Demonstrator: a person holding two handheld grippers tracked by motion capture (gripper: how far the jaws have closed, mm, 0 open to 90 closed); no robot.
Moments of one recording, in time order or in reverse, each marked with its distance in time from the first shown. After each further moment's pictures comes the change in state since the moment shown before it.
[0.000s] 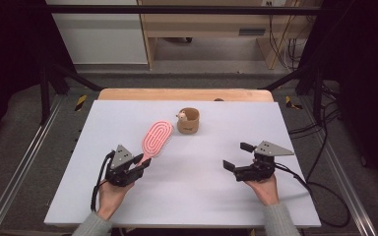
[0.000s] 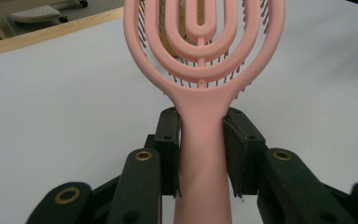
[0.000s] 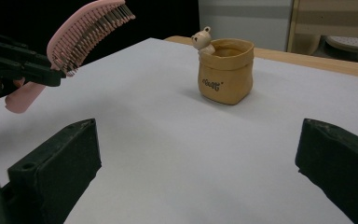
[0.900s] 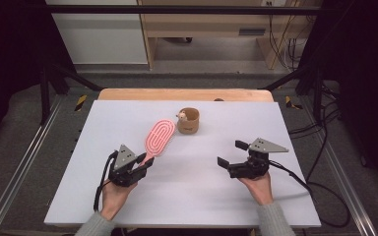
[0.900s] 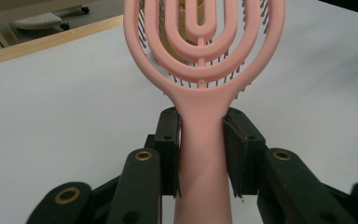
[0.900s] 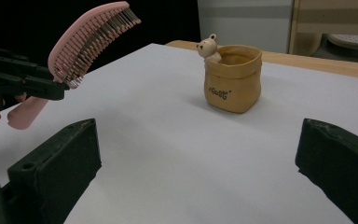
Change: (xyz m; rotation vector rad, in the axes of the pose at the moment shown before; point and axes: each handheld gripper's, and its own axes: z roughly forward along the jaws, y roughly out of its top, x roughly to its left) left arm -0.008 0.004 0.003 -0.023 0.004 0.003; right arm 0.008 0.009 0.013 -0.009 -0.002 0.030
